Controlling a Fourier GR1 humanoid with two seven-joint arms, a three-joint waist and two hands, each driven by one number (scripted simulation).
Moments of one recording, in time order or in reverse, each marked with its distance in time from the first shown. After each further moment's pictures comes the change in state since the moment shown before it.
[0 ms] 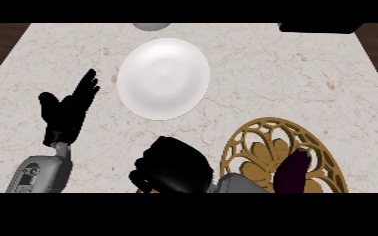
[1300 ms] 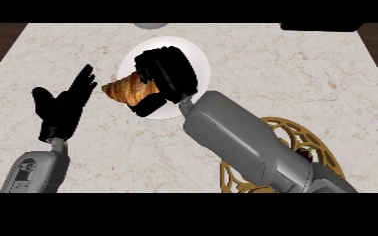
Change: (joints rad) left arm -0.027 0.001 0.039 0.012 0.002 -0.033 0.004; right arm -0.579 0.028 -0.123 0.625 -0.406 -0.581 0.265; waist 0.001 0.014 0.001
